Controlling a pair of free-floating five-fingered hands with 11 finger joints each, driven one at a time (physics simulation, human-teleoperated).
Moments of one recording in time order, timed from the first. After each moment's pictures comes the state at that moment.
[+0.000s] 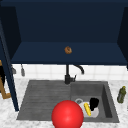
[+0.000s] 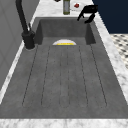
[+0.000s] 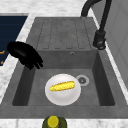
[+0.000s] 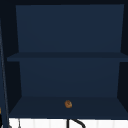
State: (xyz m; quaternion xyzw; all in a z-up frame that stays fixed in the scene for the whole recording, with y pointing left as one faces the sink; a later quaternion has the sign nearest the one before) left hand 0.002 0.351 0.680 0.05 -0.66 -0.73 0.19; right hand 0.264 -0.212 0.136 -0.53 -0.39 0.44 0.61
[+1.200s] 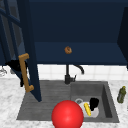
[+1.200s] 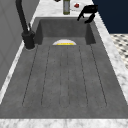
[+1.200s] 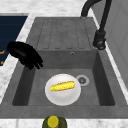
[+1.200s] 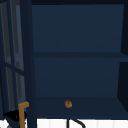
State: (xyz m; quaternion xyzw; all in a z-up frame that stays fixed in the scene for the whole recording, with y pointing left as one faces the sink) left hand 0.056 0.237 0.680 0.19 -0.61 -0.70 0.32; right hand 0.264 -0.212 0.136 -0.53 -0.39 0.44 0.61
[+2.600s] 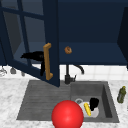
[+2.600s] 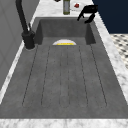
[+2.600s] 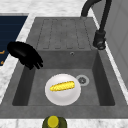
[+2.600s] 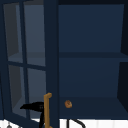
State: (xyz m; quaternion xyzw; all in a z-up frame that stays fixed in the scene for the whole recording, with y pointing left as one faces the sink) left hand 0.163 0.131 0.679 0.32 -0.55 -0.65 0.42; right hand 0.264 -0.212 0.136 -0.53 -0.39 0.44 0.61
